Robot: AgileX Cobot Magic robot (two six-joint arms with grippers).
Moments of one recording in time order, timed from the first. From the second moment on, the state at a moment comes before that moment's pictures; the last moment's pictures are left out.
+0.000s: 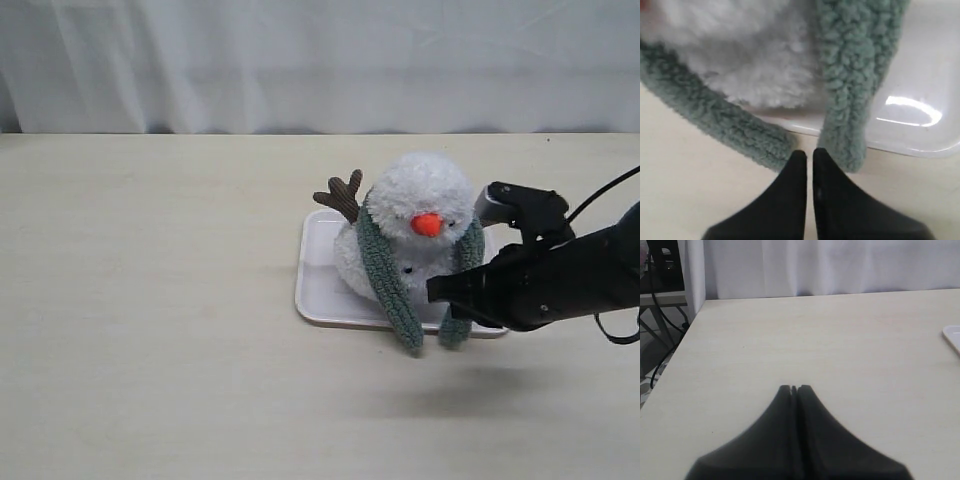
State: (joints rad) left arm -0.95 0.00 0.00 -0.03 0.13 0.12; right arm 0.24 1.59 -0.68 0.79 0.30 -0.52
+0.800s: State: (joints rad) left arm -0.95 0.00 0.00 -0.03 0.13 0.12; right arm 0.24 0.14 -0.46 0.80 0.26 -0.58
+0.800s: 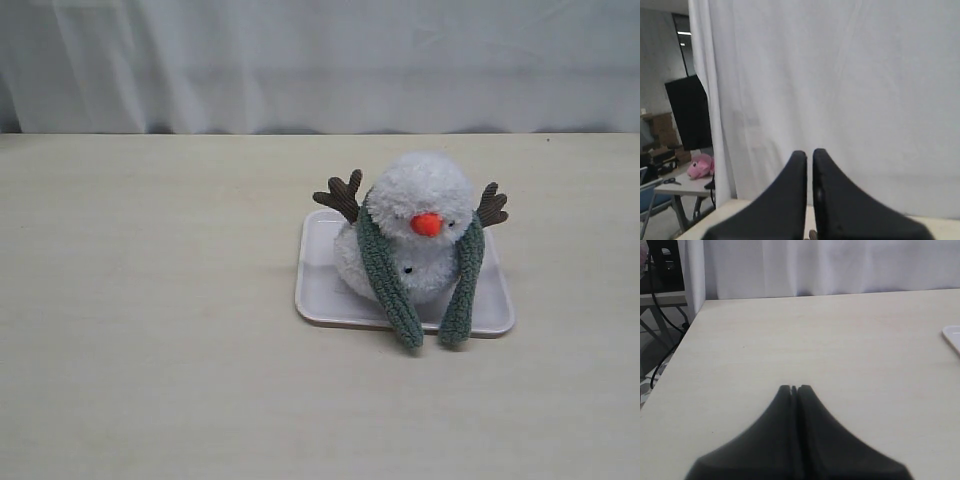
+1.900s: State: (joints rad) left arm -0.95 0.00 0.00 -0.03 0.13 0.12; right arm 0.24 0.01 -0.46 0.80 0.26 -0.58
